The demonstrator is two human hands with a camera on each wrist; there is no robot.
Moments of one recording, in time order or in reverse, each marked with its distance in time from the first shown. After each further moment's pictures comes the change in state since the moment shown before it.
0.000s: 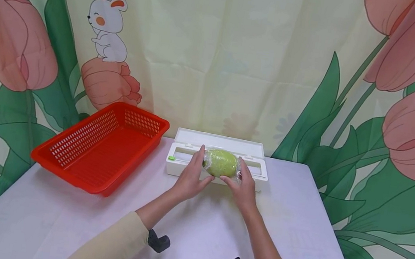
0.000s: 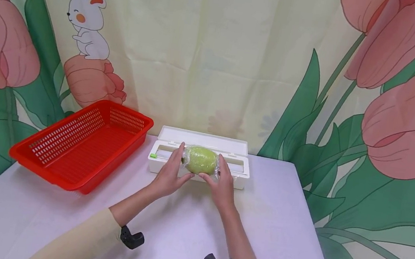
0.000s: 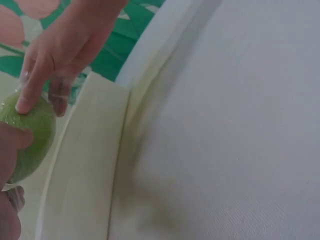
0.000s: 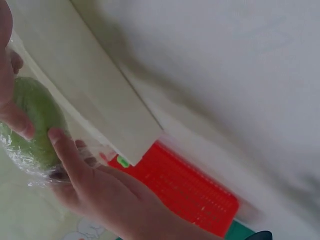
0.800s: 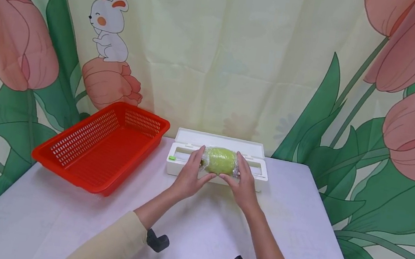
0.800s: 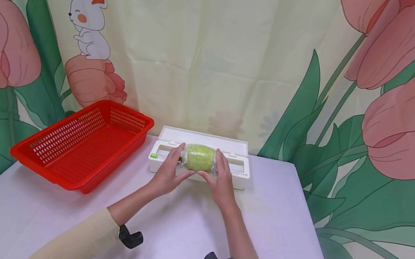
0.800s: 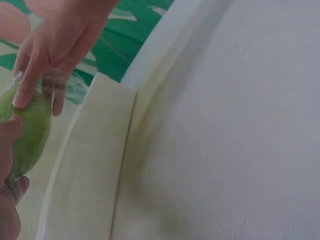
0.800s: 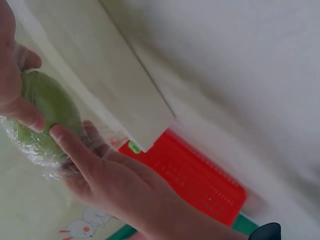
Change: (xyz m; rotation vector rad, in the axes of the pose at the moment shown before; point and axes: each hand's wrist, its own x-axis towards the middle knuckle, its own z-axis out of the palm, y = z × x) left_hand -0.002 -0.002 -0.005 -0.062 0.051 0.029; right_hand 0.002 -0.016 -0.008 -0.048 -0.074 -0.110
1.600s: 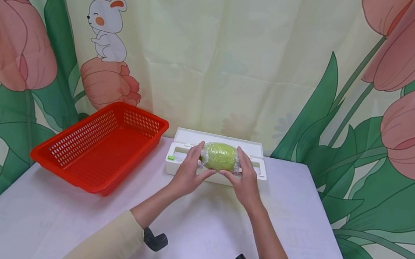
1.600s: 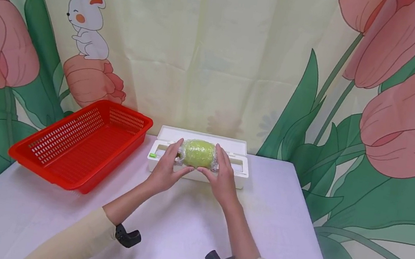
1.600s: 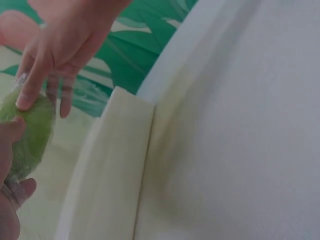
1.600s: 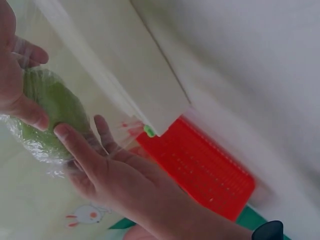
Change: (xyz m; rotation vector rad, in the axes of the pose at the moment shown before) left_hand 0.004 0.016 -0.015 -0.034 0.011 -0.007; right_hand 0.006 -0.015 -0.014 -0.038 0.024 -0.036
